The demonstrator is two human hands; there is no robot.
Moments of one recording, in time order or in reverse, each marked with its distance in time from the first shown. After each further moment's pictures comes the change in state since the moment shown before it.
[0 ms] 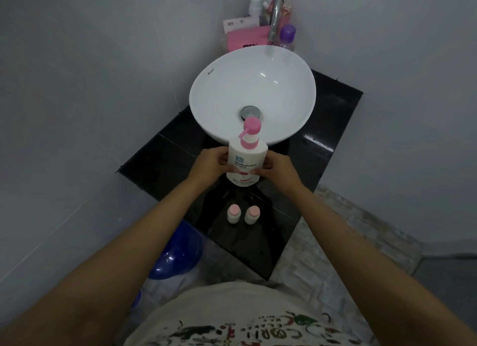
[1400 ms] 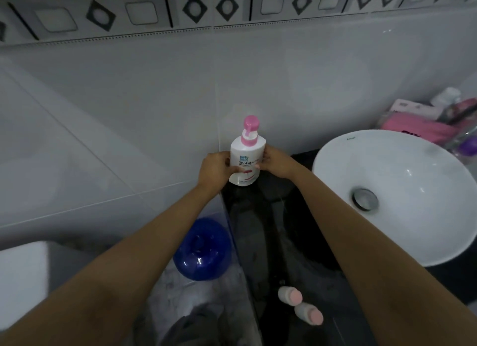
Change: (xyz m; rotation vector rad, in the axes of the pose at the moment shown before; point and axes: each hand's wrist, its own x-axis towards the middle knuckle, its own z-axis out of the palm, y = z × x) left_hand -0.038 -0.104 -0.152 0.066 0.766 -0.455; right_hand 0.194 -0.152 0.178 -0.301 -0.789 -0.318
